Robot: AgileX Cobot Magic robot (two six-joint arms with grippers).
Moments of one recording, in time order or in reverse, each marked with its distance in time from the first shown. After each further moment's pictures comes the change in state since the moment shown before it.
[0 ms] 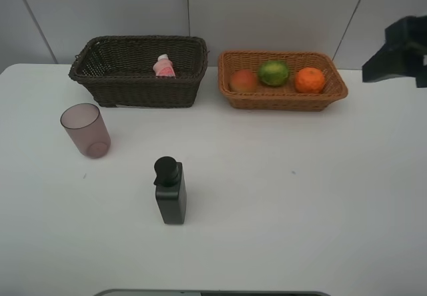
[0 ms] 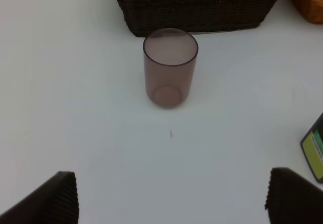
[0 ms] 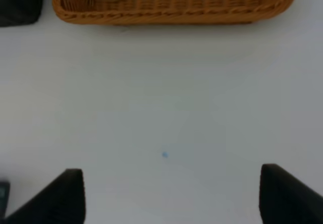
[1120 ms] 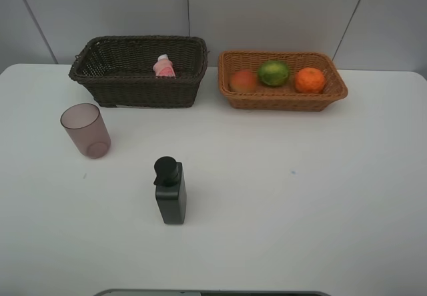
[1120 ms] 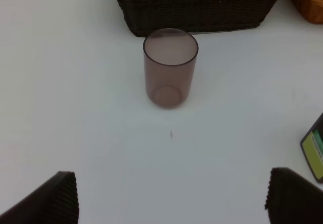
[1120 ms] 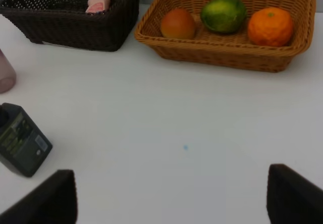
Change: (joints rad) left arm 0.000 0.000 0.000 0.000 0.000 0.000; right arm -0.003 -0.875 0.298 0.148 0.168 -0.286
